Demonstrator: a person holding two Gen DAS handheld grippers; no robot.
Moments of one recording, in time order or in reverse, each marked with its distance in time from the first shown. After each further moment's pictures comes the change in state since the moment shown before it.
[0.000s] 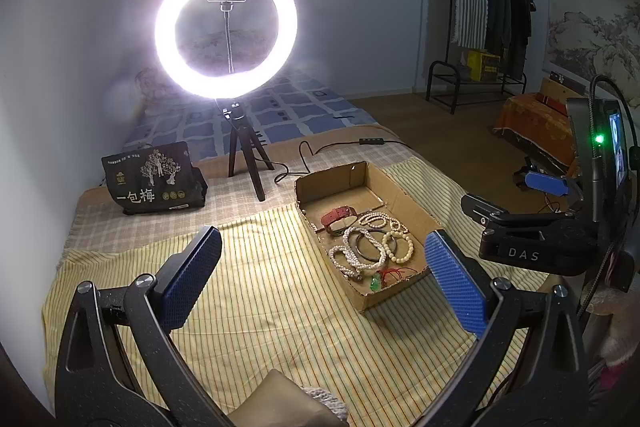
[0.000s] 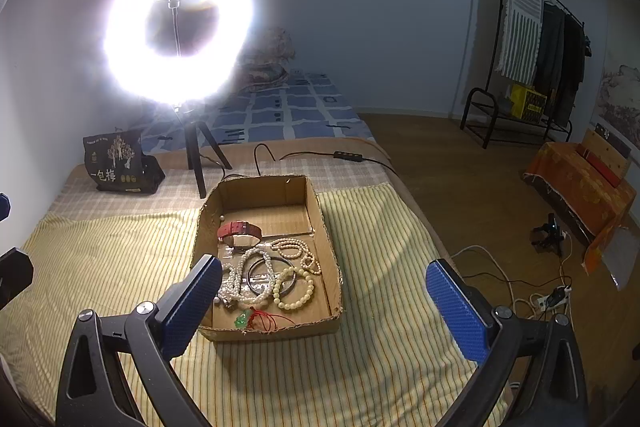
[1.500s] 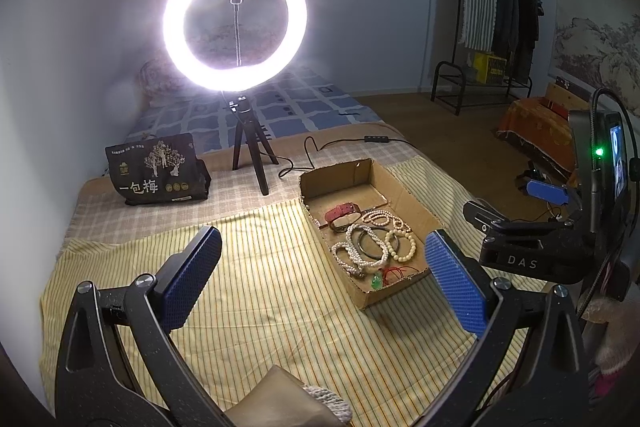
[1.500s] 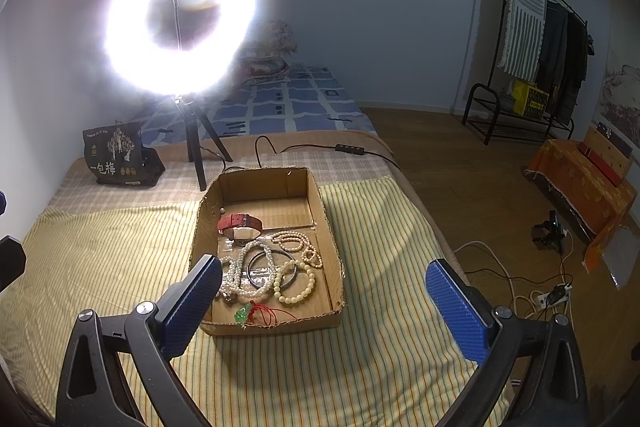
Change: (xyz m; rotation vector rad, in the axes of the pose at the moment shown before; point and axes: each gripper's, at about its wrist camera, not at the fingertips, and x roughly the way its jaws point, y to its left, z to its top) left arm 0.002 0.004 0.001 -0.044 0.017 0.010; right arm 0.004 0.000 -0.001 -0.003 0.021 0.005
